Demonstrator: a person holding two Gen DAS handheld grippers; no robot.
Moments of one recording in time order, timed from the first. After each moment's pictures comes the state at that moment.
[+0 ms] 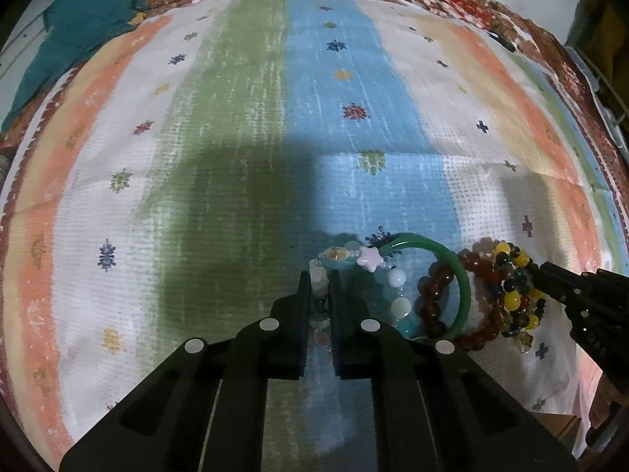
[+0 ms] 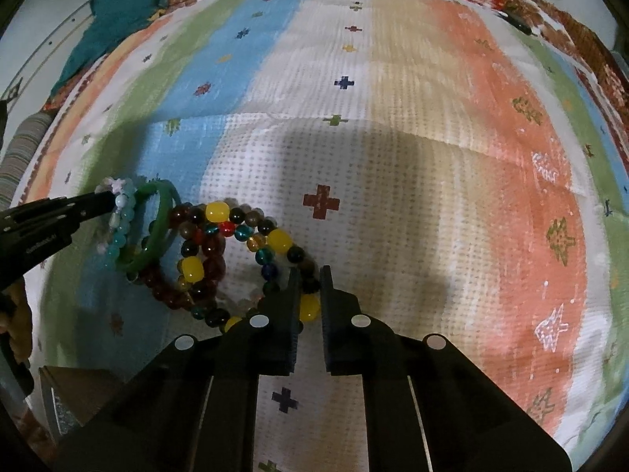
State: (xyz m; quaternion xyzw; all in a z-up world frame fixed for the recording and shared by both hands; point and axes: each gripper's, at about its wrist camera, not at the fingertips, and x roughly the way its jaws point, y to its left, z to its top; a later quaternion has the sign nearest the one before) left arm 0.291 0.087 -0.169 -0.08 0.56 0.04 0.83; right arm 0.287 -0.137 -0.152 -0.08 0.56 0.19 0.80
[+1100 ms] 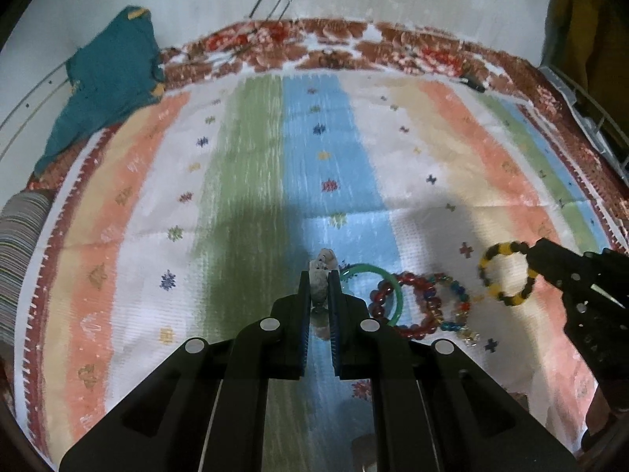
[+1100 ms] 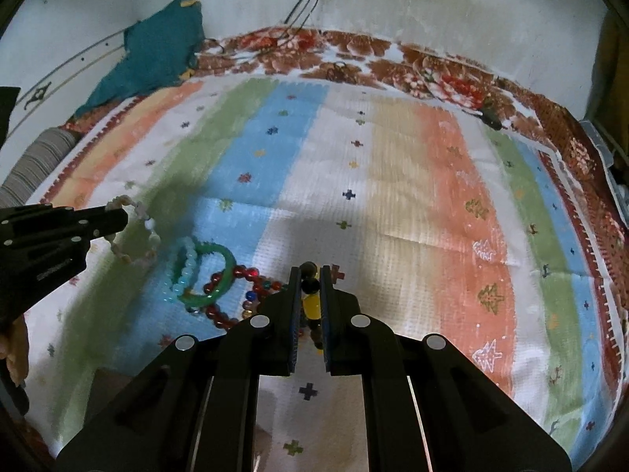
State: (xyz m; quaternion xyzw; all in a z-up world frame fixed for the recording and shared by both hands) left arm 0.245 0.060 -0.079 -0.04 0.46 0.05 0.88; right arm 0.233 -0.128 -0.059 -0.11 0.43 0.20 0.88
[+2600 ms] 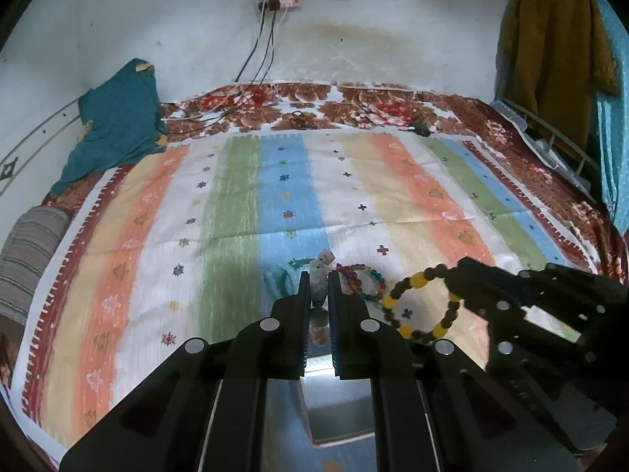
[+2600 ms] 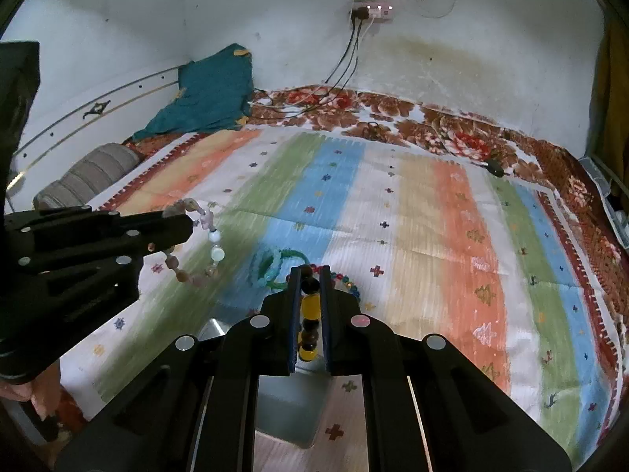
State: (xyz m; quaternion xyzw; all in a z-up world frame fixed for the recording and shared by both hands) left arm 0.126 0.004 -0.009 -0.04 0.37 0.02 0.93; right arm 0.110 -0.140 0.001 -0.10 0.34 0.26 0.90
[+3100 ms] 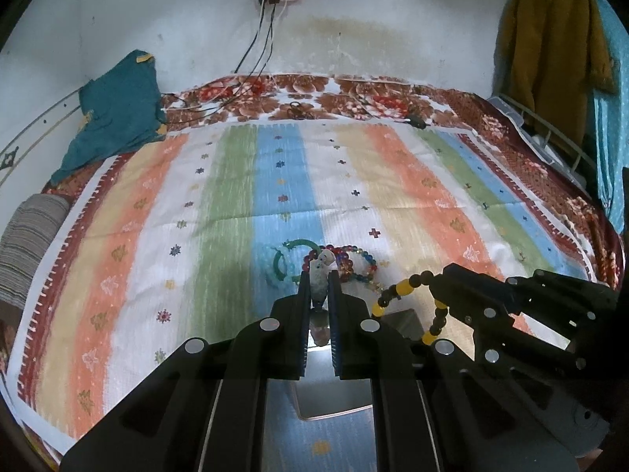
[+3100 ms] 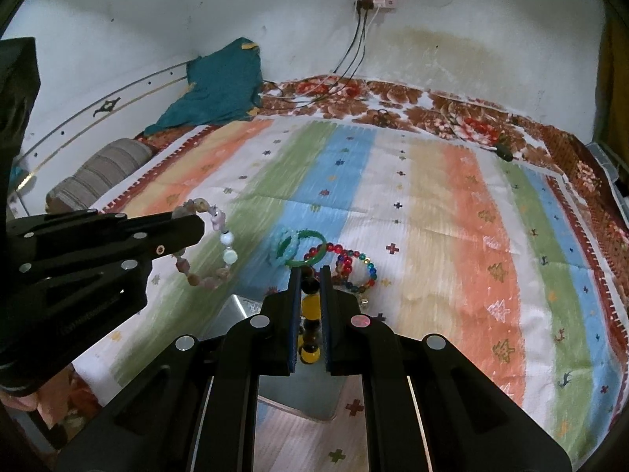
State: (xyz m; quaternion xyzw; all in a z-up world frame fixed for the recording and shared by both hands) left arm 0.109 -0.002 -0.015 -0.05 0.38 0.02 0.92; right arm 0.093 -0.144 -0.006 -0.09 0.36 0.27 0.89
